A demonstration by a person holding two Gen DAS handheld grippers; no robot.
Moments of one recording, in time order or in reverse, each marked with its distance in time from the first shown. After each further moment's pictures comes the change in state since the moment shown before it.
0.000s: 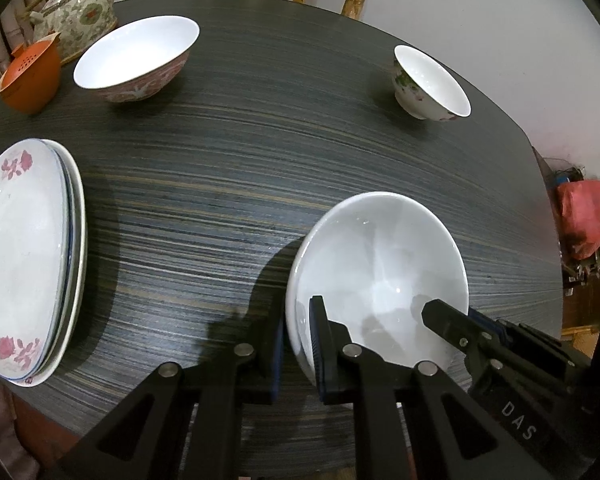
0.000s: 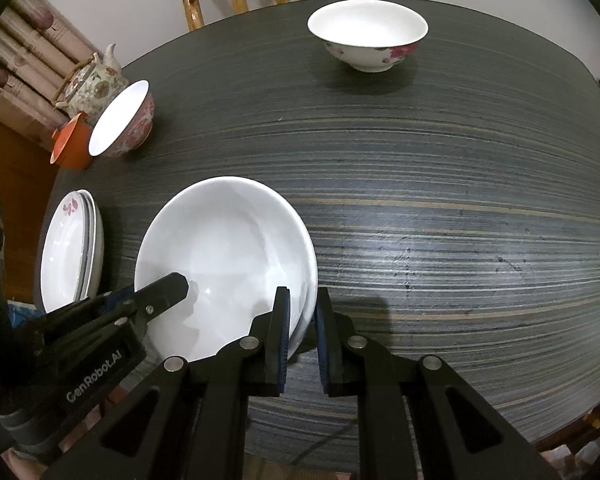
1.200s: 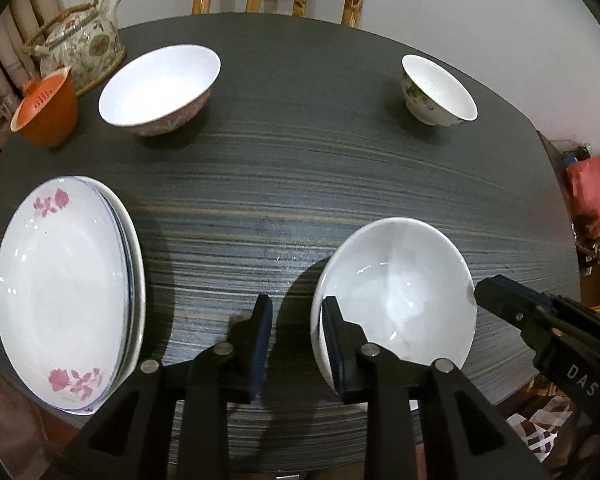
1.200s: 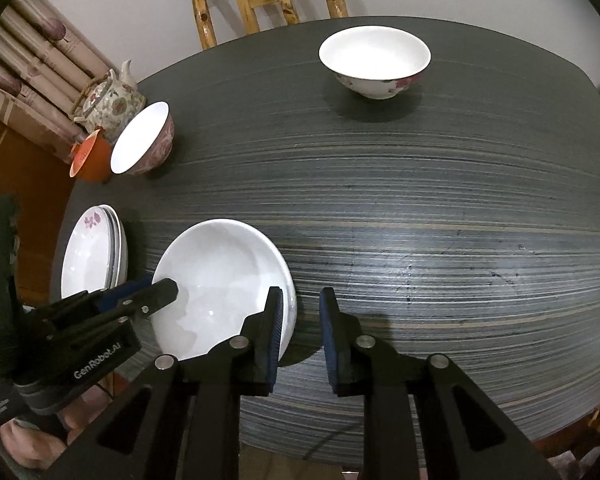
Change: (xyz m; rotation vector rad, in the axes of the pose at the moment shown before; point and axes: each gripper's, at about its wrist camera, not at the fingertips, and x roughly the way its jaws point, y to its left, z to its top) left arm -0.019 0.010 0.014 0.091 -0.030 0.079; right arm -0.025 0.002 0.008 -0.005 -0.045 0.038
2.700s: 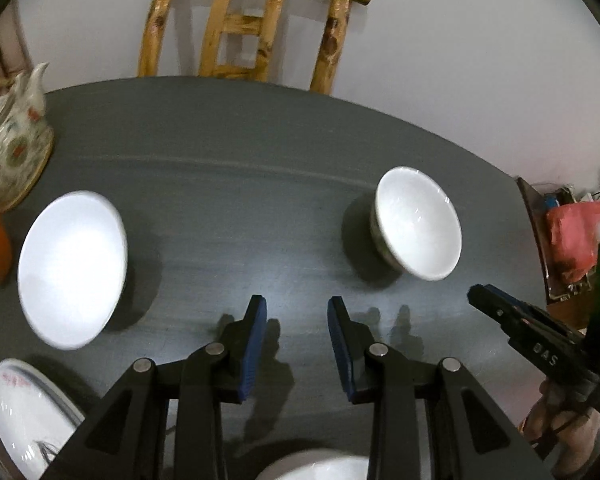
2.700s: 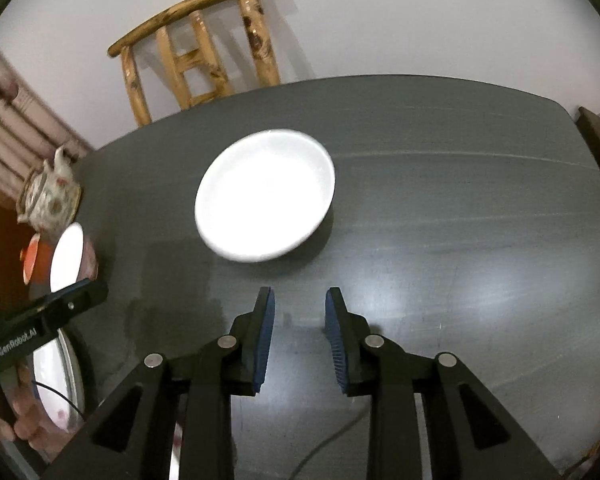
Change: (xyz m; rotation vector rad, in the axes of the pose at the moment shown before) left arm 0.024 -0.037 0.164 -0.008 -0.054 -0.123; right arm 0.009 -0.088 0.133 0.071 -0.103 -0.089
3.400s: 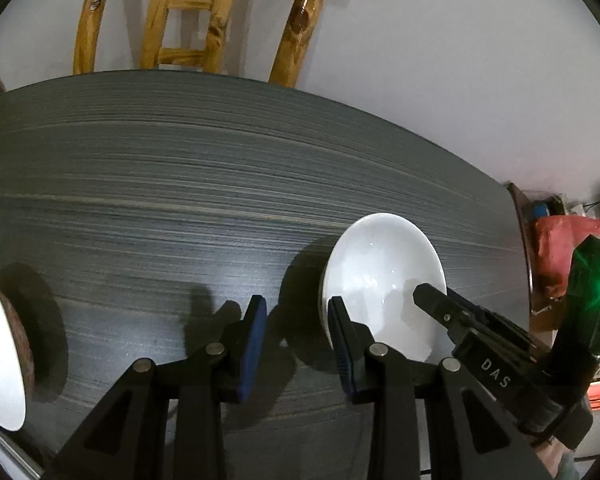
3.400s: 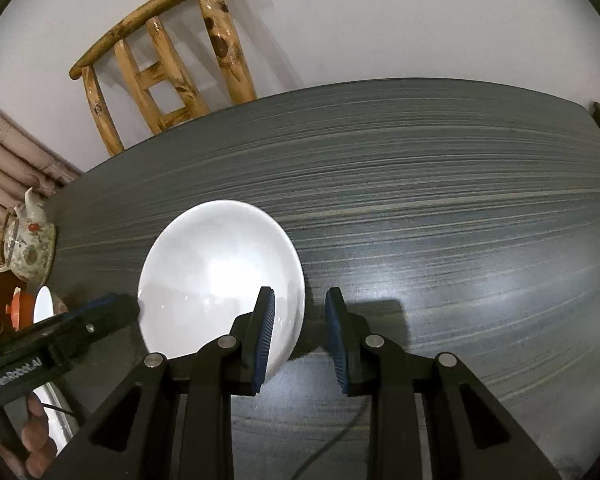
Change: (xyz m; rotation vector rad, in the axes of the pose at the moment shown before) left arm 0.069 -0.031 0.066 -0.028 0.093 -0.079; right arm 0.060 -0.022 0.069 0.046 0.031 0.006
